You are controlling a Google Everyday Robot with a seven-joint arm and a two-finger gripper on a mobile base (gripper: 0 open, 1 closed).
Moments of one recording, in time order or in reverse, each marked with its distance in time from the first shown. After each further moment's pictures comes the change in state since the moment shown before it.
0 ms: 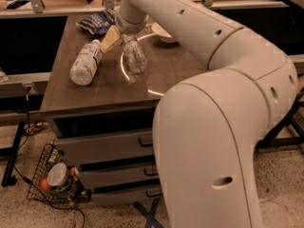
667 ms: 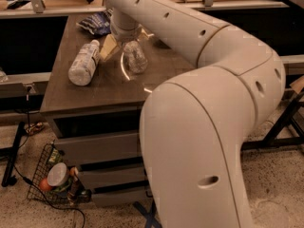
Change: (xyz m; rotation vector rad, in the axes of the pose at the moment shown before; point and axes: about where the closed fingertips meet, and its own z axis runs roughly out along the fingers) arm 0.020 0.012 0.014 0.057 0.116 -0.003
